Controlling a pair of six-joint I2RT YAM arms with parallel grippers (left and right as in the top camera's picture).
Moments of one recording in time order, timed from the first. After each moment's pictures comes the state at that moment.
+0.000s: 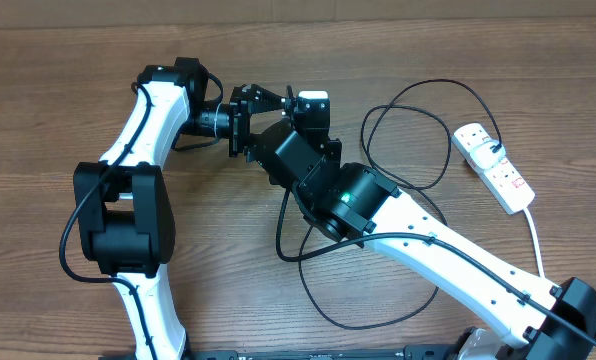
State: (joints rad) left arm -0.08 2.14 1.70 -1.28 1.49 -0.46; right arm 0.89 1.63 1.48 -0.68 0.51 0.70
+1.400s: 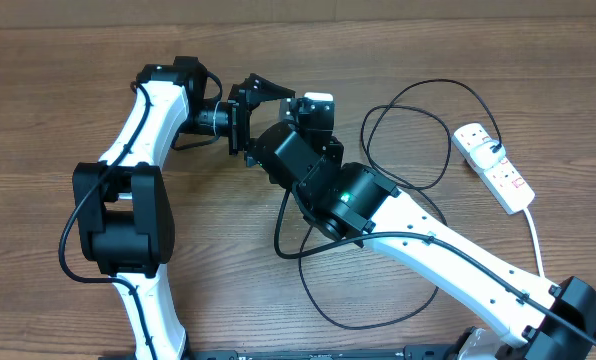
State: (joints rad) left arm -0.08 2.14 1.71 -1.27 1.52 -0.47; right arm 0.89 1.63 1.48 -0.70 0.51 0.81
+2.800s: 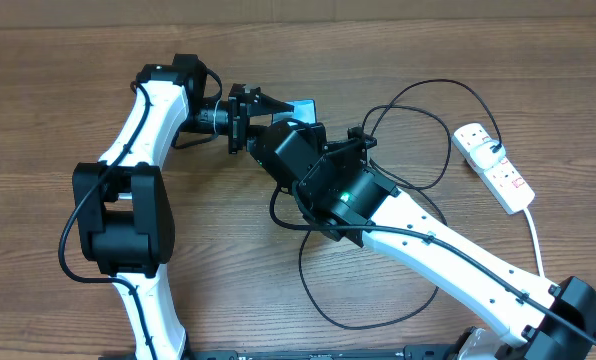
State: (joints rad) left arm -0.08 2.14 1.71 -1.24 1.51 -0.58; right arm 0.89 1.63 1.48 -0.67 0.53 2.09
